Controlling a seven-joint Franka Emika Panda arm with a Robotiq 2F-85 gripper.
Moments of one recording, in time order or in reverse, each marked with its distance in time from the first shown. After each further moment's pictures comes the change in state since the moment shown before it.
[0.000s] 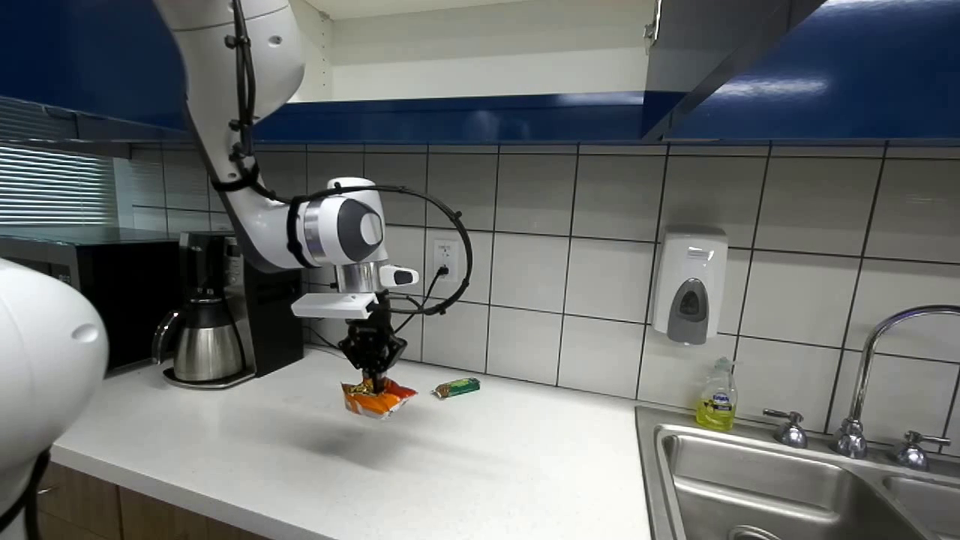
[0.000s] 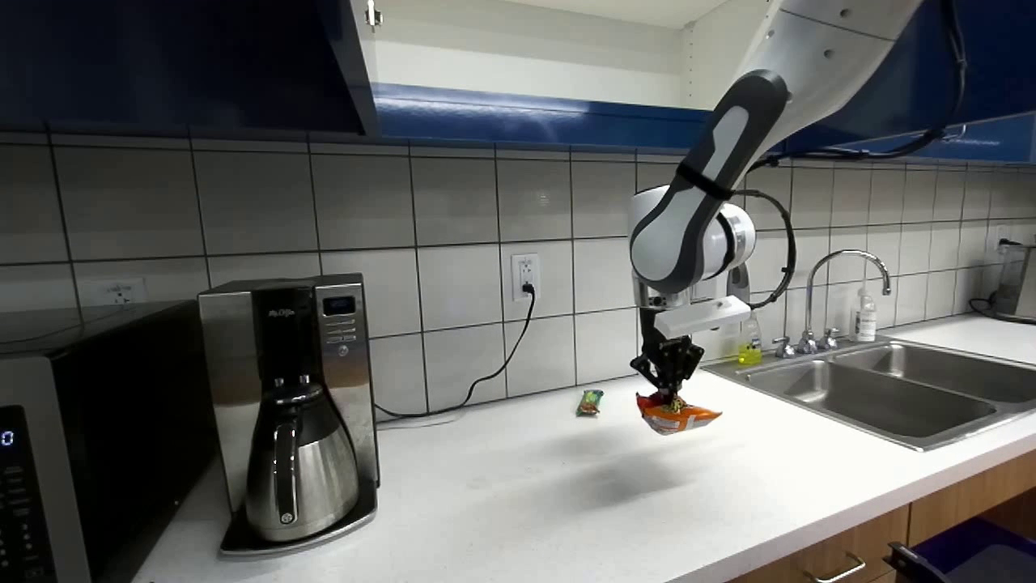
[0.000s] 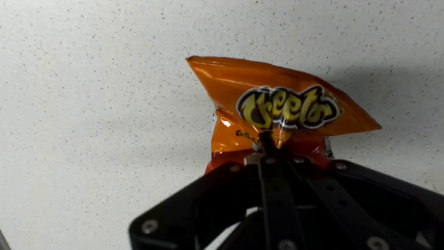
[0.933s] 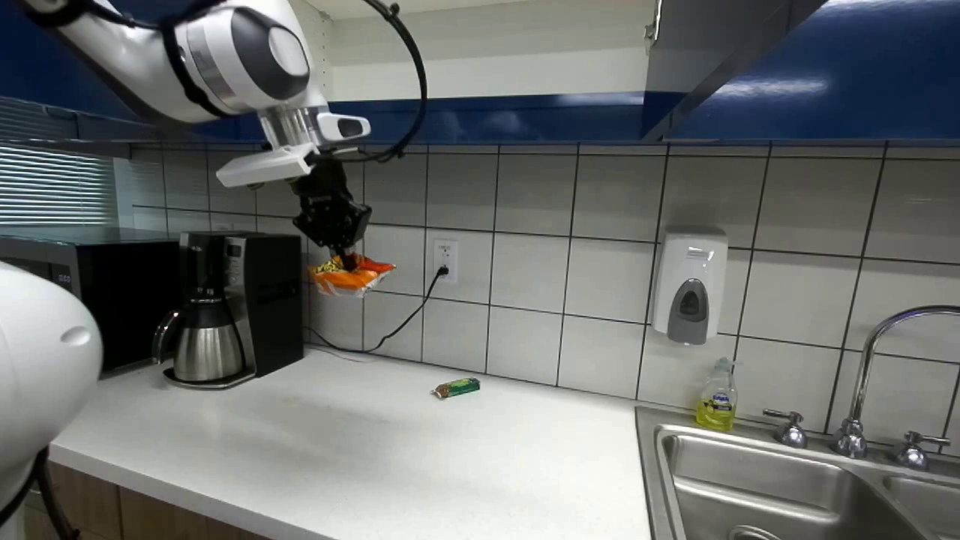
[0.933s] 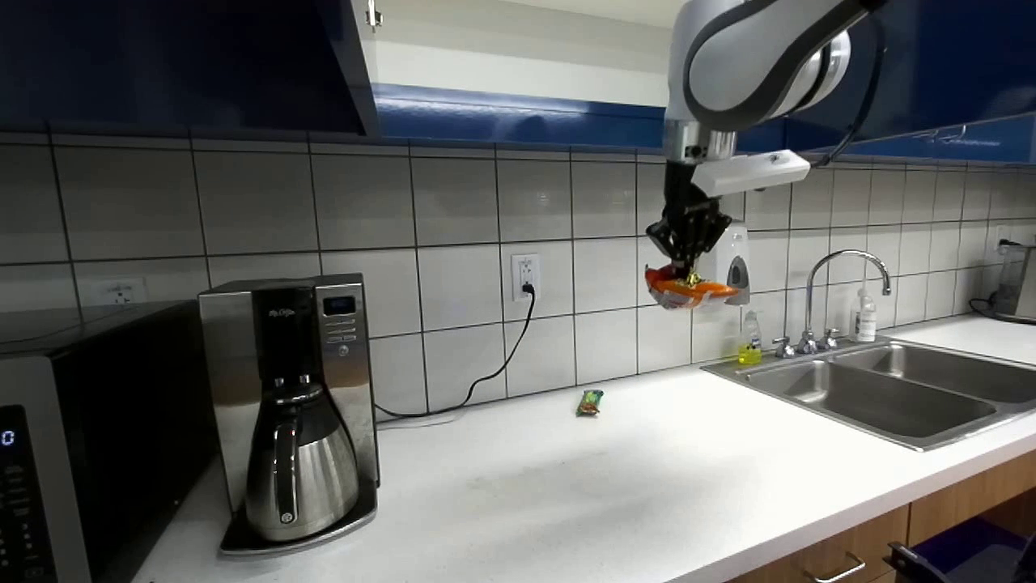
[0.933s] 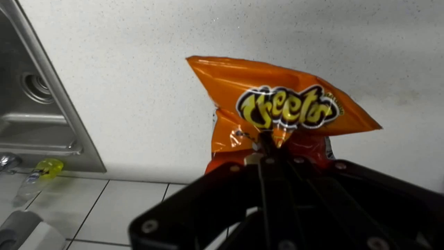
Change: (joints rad) arm -0.037 -0.658 0.134 -0.126 -0.020 -0.269 0.000
